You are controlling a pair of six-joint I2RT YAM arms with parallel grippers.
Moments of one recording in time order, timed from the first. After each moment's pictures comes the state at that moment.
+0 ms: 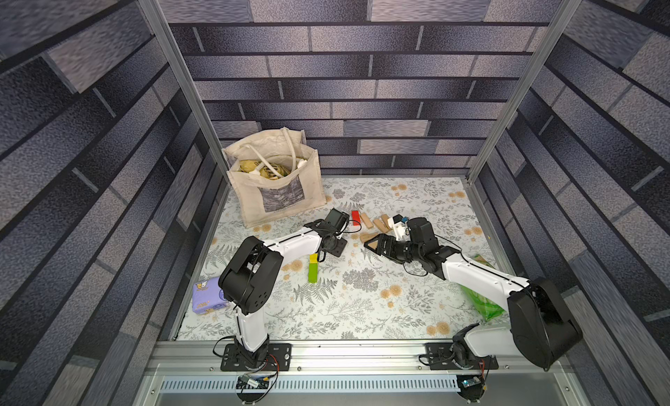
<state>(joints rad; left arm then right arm) -0.60 1.81 1.16 -0.41 -0.03 0.00 0.49 1.38 0.71 0.00 -0.53 0.76</state>
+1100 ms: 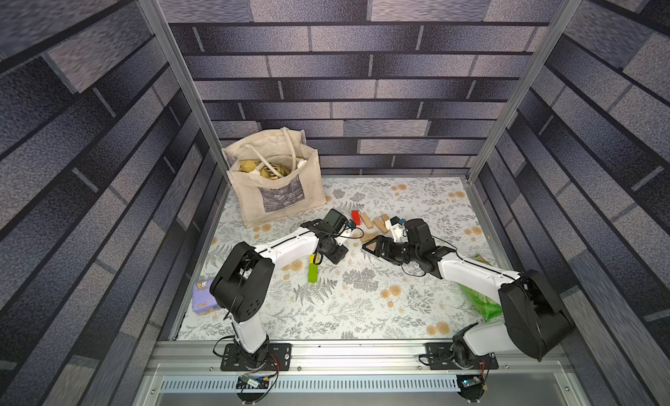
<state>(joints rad) -0.62 1.75 1.16 -0.55 0.10 0.18 0.49 1.44 0.70 0.05 -0.56 0.76</state>
